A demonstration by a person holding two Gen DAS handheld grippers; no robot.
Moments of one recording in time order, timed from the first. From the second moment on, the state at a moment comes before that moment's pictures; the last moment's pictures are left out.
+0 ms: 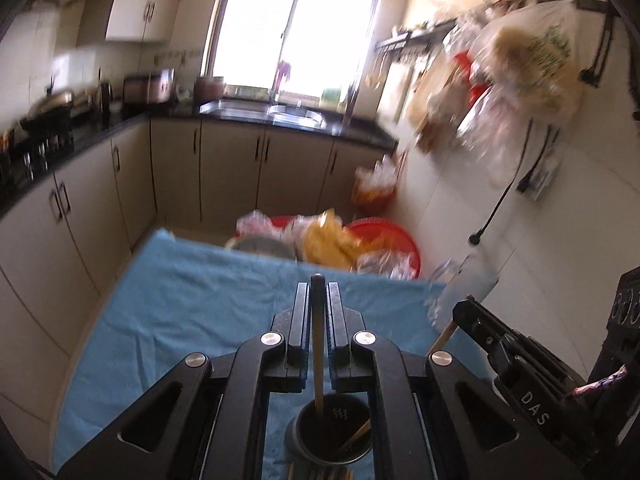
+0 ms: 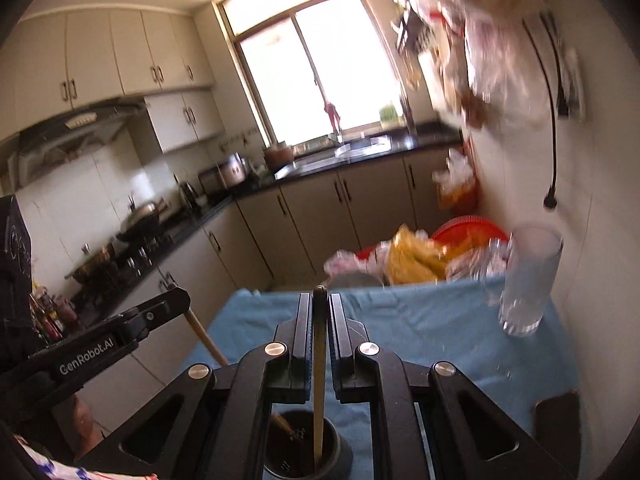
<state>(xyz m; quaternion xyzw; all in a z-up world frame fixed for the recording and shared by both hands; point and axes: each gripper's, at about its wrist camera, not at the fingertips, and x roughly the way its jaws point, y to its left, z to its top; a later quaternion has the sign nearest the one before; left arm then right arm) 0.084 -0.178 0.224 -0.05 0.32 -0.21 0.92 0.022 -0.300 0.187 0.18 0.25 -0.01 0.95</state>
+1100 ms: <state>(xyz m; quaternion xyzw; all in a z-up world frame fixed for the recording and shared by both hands) -0.020 -0.118 0.056 0.02 0.48 -0.22 0.85 -0.098 -0.265 0.024 0.15 0.46 0.01 0.88</state>
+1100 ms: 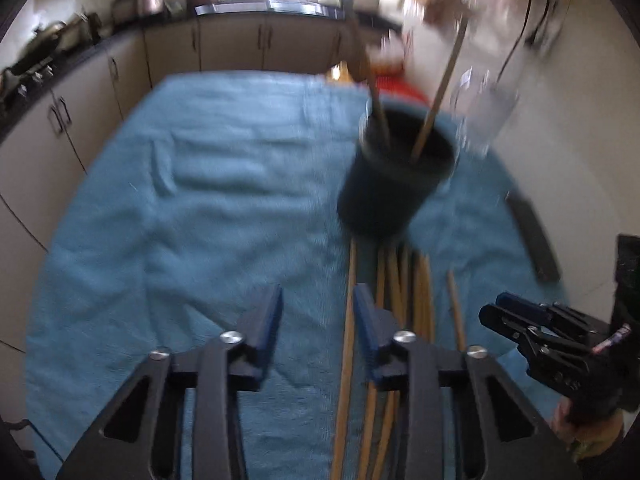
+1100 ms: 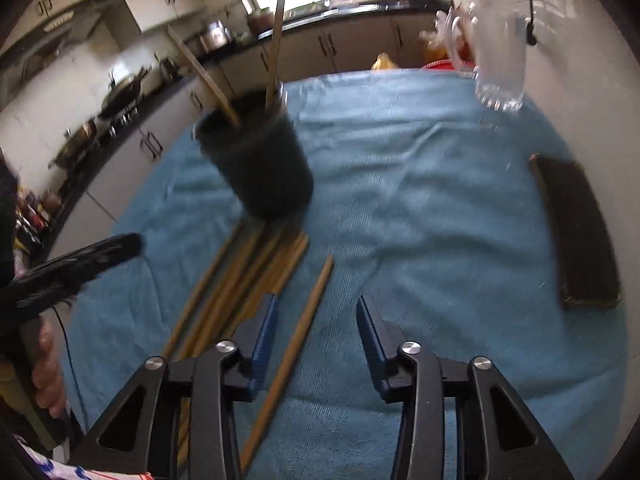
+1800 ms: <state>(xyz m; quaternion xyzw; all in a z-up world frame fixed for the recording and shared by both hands) 0.014 -0.155 0.021 0.08 0.51 -0.22 0.83 -0.067 -0.262 0.010 0.10 0.50 0.00 0.86</state>
